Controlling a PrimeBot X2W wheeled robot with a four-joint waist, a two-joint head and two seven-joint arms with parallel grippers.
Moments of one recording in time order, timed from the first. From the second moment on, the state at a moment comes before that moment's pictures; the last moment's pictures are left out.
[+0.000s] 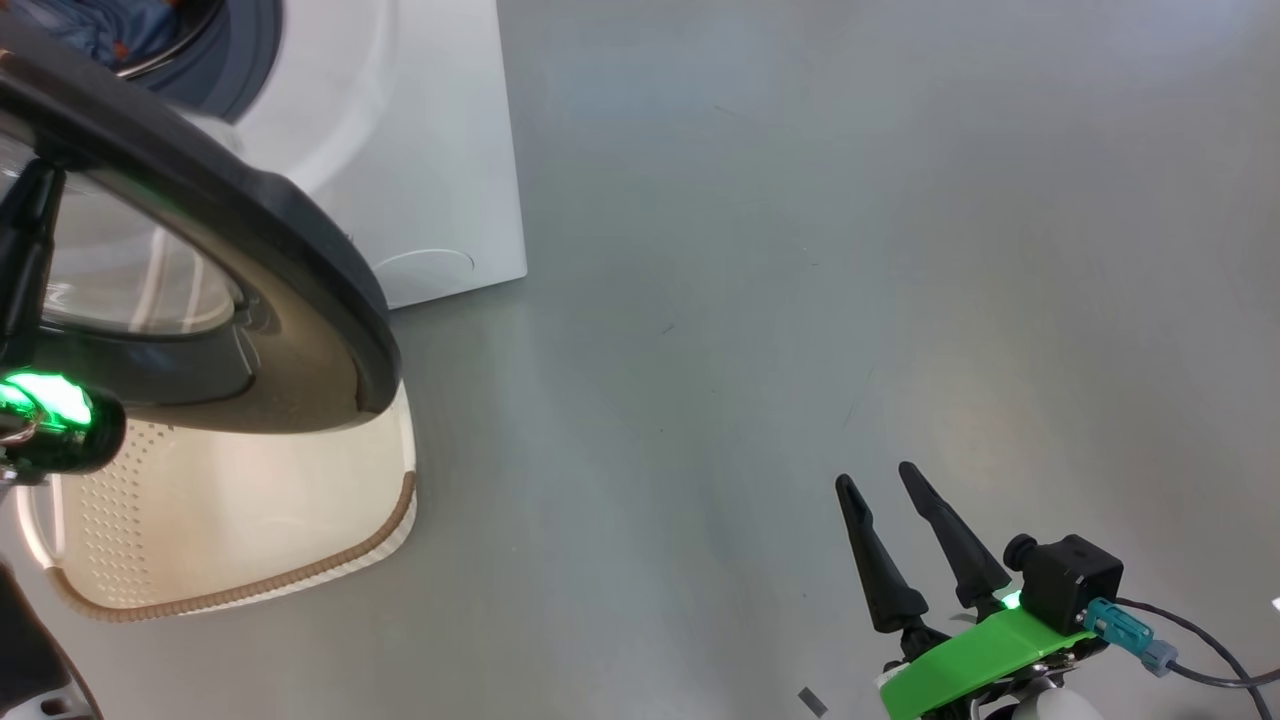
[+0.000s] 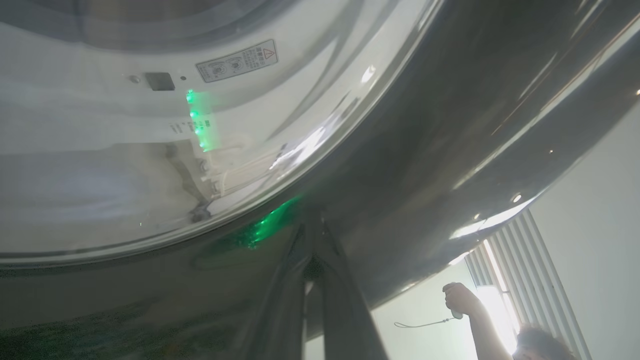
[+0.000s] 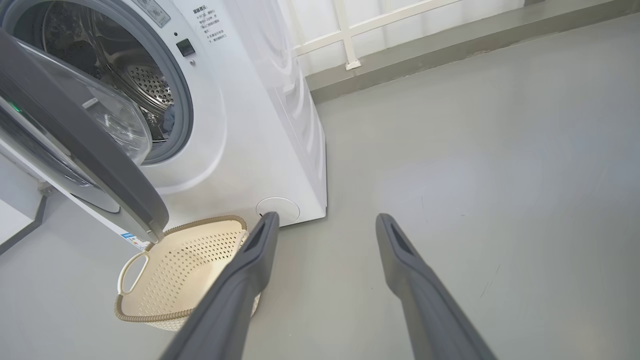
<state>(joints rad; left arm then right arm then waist) -0.66 0.08 0.54 0.31 -1.69 -0.12 0.92 -0.12 -0.05 0.18 0.21 0.39 0.13 -0.25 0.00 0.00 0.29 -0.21</state>
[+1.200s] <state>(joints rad) -0.38 0.02 0.52 0.23 -1.65 -0.12 0.69 -0.12 -0.05 0.16 0.26 0.38 0.13 -0.25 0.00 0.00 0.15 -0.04</state>
